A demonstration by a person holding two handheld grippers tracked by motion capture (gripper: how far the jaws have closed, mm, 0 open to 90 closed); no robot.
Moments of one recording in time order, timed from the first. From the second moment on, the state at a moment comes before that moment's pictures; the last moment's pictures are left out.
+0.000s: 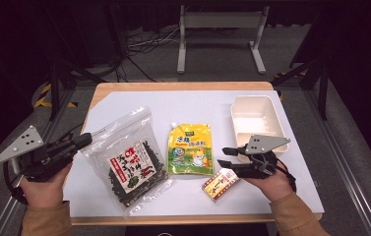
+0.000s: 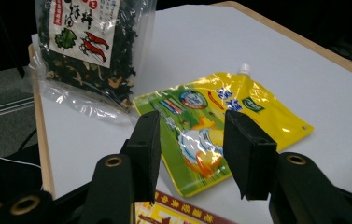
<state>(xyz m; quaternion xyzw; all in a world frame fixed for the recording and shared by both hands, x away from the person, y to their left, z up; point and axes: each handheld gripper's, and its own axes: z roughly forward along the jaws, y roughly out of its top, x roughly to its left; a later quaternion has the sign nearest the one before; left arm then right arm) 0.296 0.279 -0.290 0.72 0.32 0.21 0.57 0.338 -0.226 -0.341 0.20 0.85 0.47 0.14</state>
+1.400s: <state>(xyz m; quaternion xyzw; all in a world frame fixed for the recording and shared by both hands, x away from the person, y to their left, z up) 0.267 0.257 -0.274 0.74 0.20 0.21 0.61 0.399 -0.090 -0.309 0.11 0.85 0.52 0.04</state>
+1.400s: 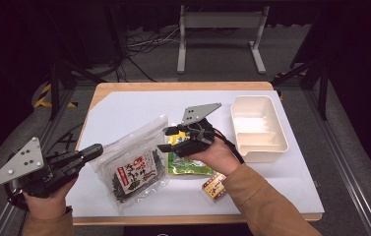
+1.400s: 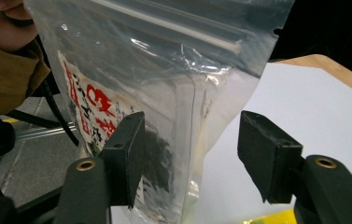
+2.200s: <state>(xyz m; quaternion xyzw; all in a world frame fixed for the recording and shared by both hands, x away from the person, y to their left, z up) 0.263 0.272 -0.275 0.71 0.22 0.22 0.63 0.395 -0.064 -0.306 0.05 0.85 0.52 -0.02</state>
